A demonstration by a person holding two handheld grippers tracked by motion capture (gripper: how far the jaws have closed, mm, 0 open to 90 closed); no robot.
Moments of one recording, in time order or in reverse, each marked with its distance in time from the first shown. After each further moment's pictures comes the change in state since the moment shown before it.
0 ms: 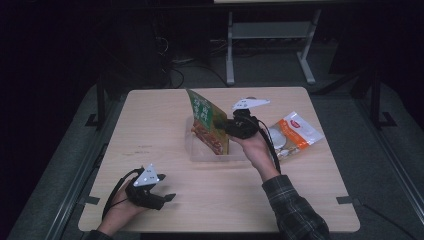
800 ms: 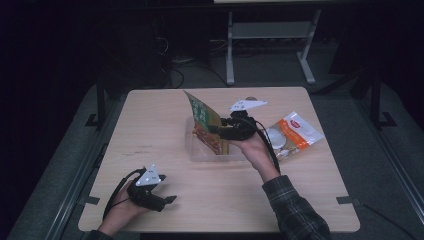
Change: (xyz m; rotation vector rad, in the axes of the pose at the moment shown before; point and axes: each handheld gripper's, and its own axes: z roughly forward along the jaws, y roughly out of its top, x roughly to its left) left arm 0.001 -0.001 0.005 0.024 -0.023 -0.003; right arm 0.006 0.000 0.003 0.012 0.034 -0.026
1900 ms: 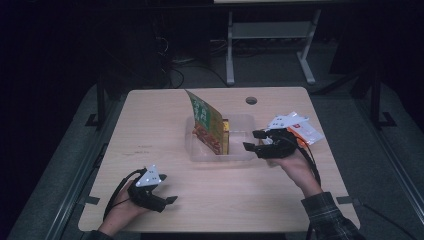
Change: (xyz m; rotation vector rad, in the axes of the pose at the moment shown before) left arm -0.001 0.001 0.001 -0.021 -0.002 0.020; right arm -0.018 -0.050 -0.093 0.069 -0.111 -0.052
